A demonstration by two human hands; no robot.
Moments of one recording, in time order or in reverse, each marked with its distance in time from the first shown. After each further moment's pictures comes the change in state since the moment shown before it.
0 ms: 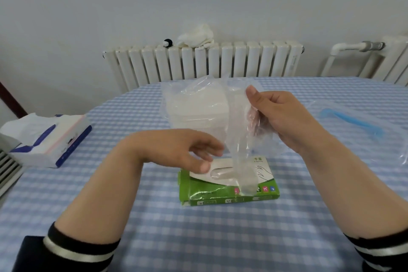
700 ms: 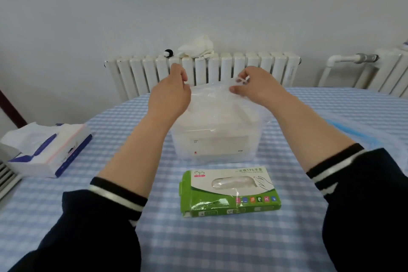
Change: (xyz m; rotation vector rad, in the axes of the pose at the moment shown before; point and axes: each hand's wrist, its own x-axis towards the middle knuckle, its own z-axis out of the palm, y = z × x) left_hand 0.056 -0.001 -0.065 0.312 1.202 -0.133; right_hand 0.109 -0.008 -0.006 -0.780 0.132 -0.051
